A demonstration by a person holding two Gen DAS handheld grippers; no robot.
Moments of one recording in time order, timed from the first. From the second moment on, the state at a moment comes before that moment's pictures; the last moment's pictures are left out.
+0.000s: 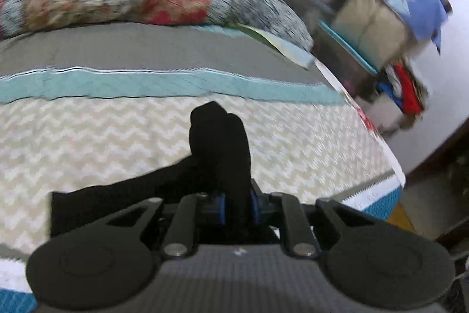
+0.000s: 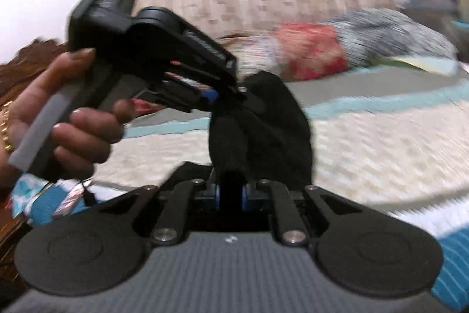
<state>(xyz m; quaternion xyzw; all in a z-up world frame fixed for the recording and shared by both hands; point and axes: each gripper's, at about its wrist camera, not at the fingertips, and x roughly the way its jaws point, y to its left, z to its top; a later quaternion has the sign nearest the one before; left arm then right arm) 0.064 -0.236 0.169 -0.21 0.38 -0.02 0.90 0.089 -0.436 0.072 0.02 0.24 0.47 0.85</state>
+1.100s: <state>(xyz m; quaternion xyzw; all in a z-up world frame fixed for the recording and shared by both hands) -0.053 -0.185 0.047 -0.17 0.40 0.17 0.88 0.106 -0.375 0.017 0.02 0.39 0.51 0.76</state>
